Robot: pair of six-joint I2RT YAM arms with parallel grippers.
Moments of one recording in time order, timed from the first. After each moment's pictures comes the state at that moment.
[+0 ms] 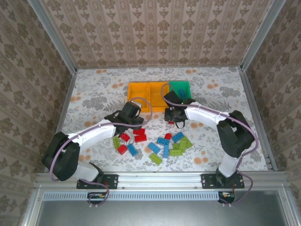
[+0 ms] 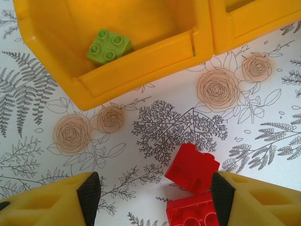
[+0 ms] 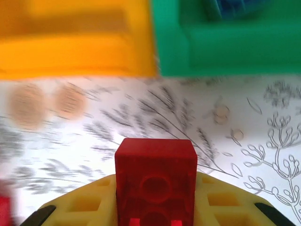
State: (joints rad) left arm -0.70 1.41 0.80 -0.33 -0.22 -0.18; right arm 0.59 1.74 1.21 -0.58 0.09 0.65
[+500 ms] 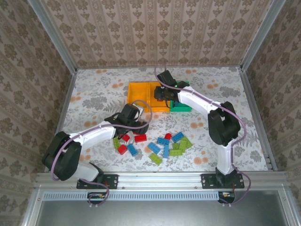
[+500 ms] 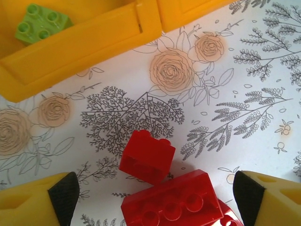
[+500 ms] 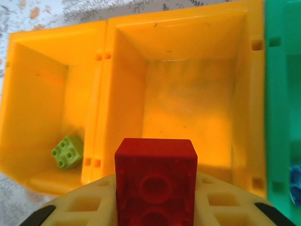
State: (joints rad) left arm -0.69 1.42 0.75 -0.27 -0.03 -0.17; right arm 0.54 2.01 1.65 -0.55 0.07 0.58
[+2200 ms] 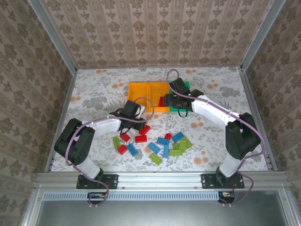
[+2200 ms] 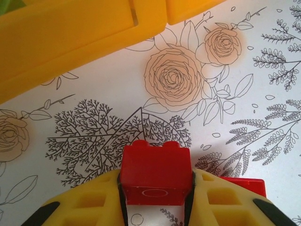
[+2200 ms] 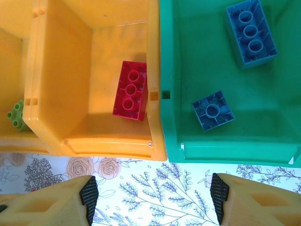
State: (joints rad) left arm -0.62 1.62 0.83 -0.21 0.10 -0.15; right arm 0.52 1.70 1.31 -0.56 0.13 0.58
